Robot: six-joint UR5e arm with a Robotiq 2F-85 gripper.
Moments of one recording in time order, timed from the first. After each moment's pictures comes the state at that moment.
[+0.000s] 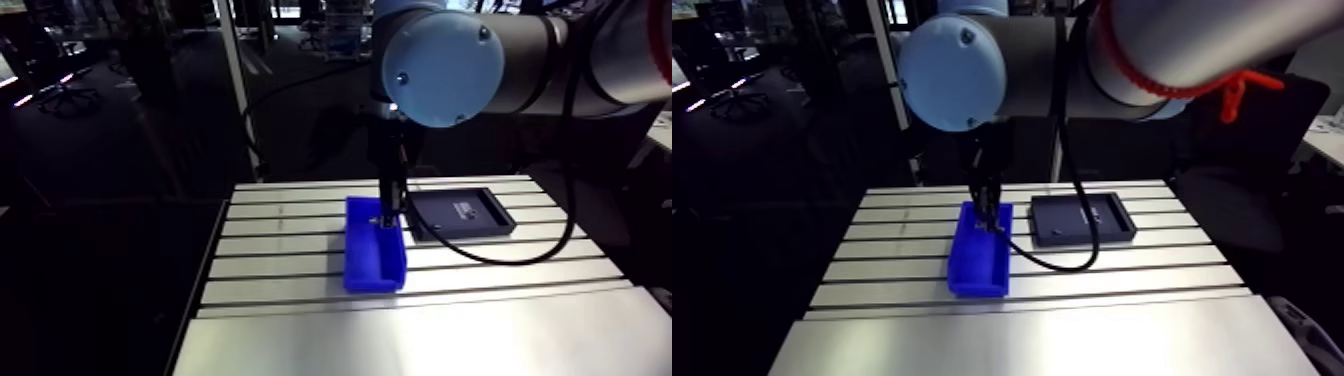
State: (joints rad) arm -0.09 -1.33 1.92 -2.07 -1.62 -3.09
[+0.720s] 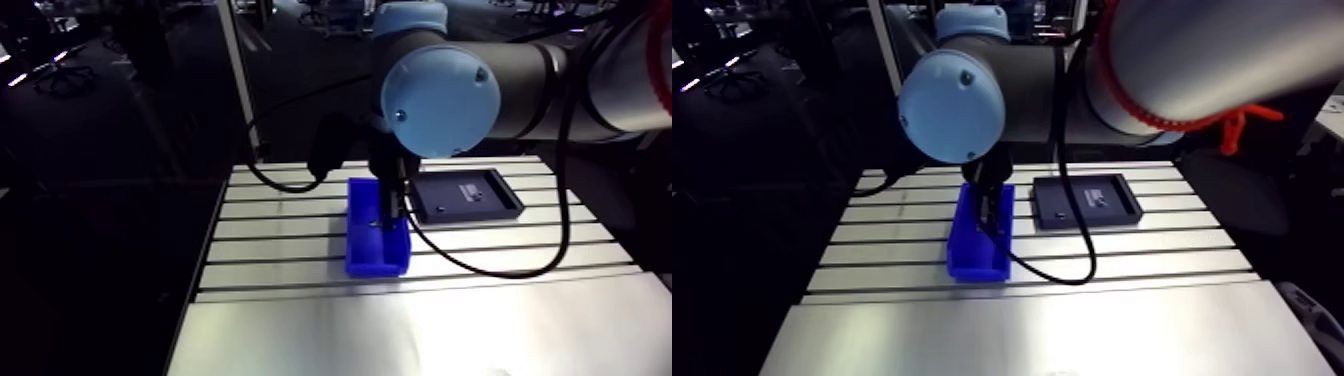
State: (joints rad) arm -0.09 -1.26 1.98 -2.18 -1.62 -3.08
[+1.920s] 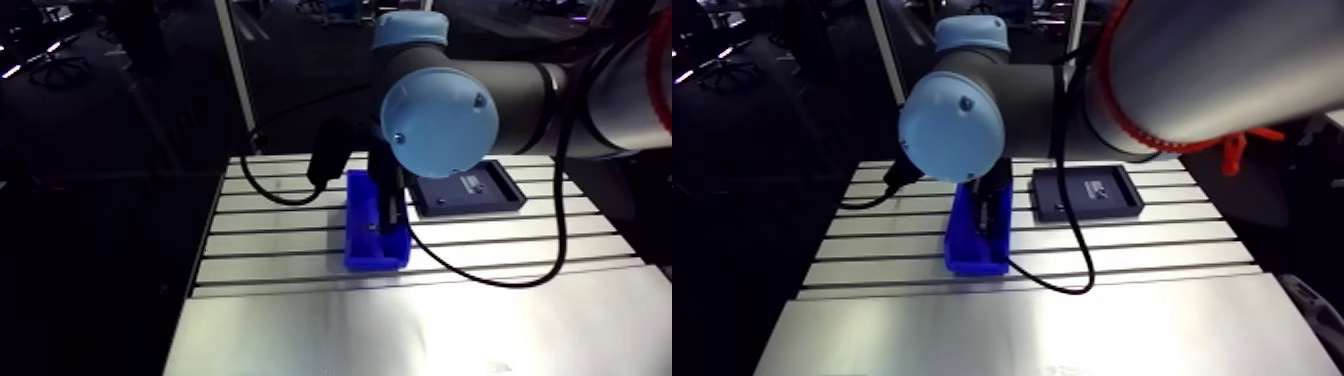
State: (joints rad) arm -0.09 -1.23 2.01 -2.25 -1.61 -3.09
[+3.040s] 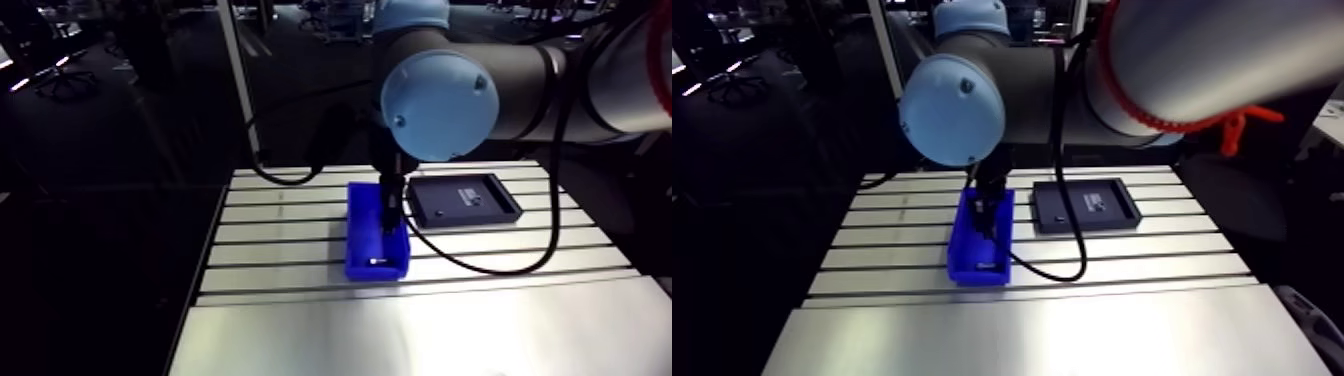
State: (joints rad) arm -0.09 -1.29 1.97 -2.22 -1.63 -3.00
